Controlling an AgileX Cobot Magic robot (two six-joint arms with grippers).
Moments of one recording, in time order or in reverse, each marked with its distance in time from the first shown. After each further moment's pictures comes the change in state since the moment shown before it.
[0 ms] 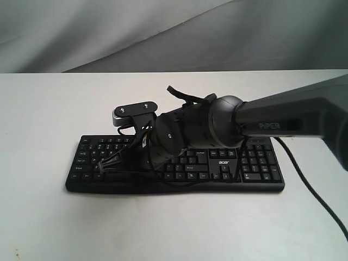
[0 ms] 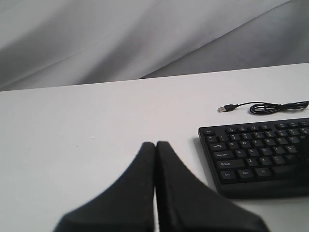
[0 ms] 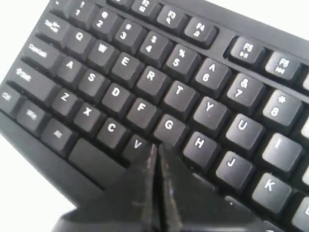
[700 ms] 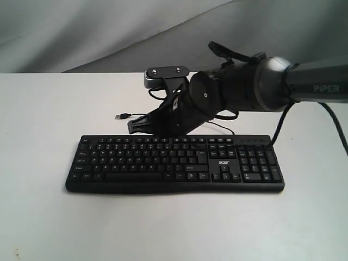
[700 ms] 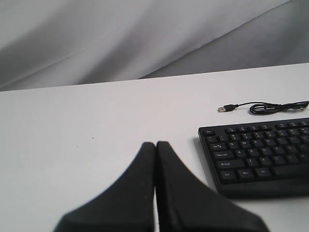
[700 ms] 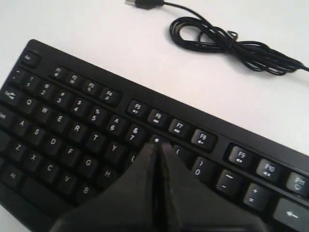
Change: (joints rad) left arm 0.000 0.000 0.000 0.000 0.000 0.000; right arm -0.144 -0.111 0.002 -0.063 0.078 0.018
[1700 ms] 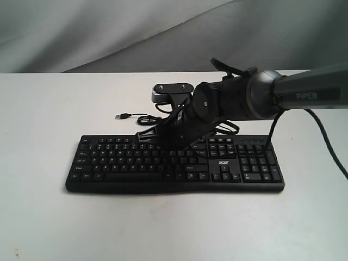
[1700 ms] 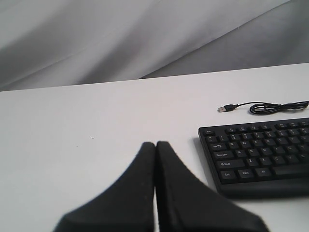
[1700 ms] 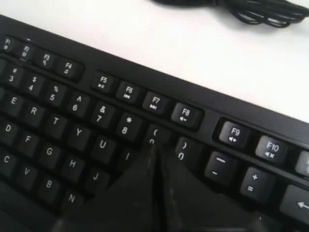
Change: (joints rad) left arm 0.000 0.000 0.000 0.000 0.000 0.000; right arm -0.024 0.076 0.007 0.121 0.004 -0.082
